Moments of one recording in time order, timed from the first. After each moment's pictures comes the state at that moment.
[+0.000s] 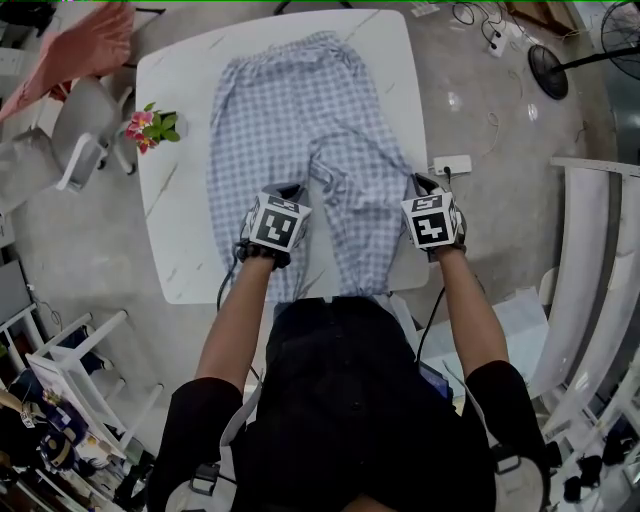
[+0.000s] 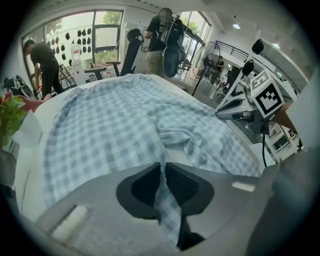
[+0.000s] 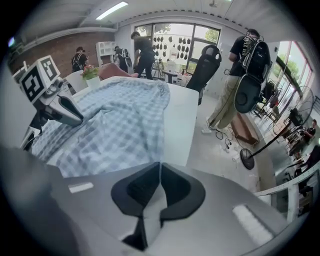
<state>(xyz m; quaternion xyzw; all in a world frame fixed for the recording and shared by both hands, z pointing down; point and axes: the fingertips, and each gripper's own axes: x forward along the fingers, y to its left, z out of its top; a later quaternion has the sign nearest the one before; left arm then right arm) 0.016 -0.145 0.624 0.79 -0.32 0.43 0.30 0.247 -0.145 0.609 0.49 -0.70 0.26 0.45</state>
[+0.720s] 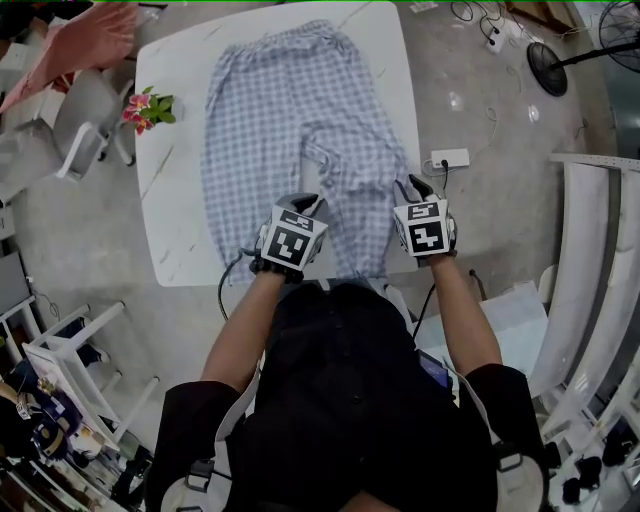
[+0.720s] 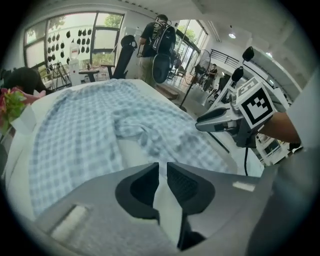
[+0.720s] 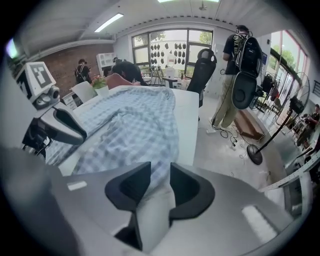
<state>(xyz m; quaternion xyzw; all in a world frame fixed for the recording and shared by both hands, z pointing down) 0.069 -0.075 0.590 0.81 -0.30 0.40 0.31 0.242 -0.097 0.595 0.49 -0.72 0.27 0.40</state>
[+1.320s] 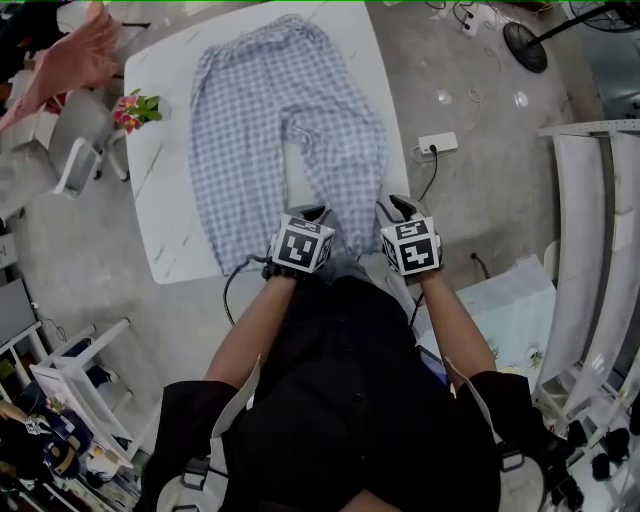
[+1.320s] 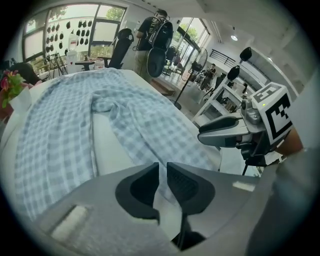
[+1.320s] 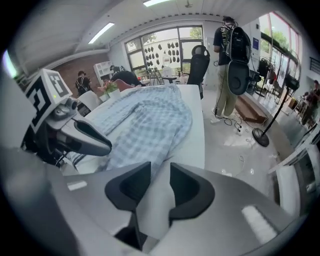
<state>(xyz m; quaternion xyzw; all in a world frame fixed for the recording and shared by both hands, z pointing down) 0.098 0.011 0.600 0.80 -0.26 0.40 0.36 0.216 0.014 0.593 0.49 -0.72 0.33 0.36</state>
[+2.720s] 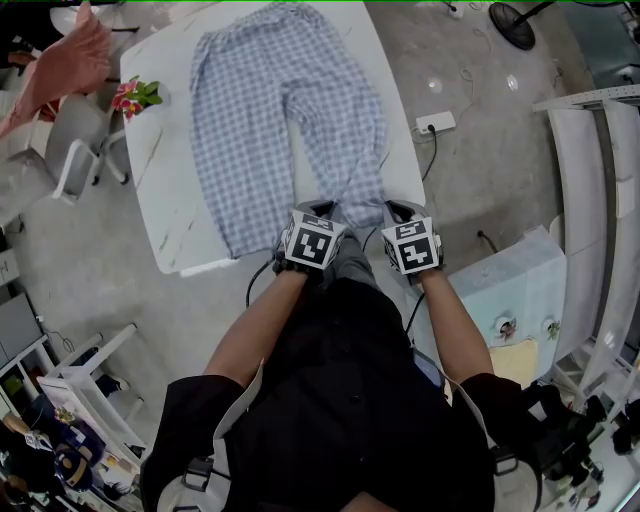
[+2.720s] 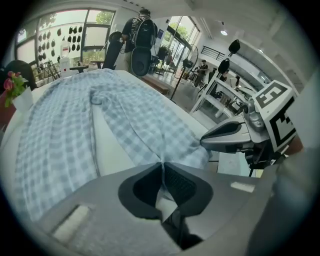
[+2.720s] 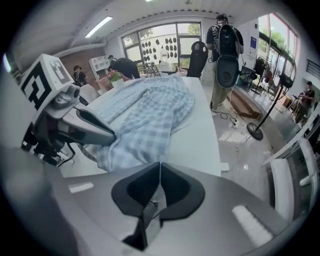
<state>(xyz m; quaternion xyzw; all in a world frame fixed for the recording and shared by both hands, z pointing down) 0.085 0.062 0.614 0.82 -0.24 0.40 0.32 0.186 0.089 0.607 0.50 -0.70 0.34 0.38</state>
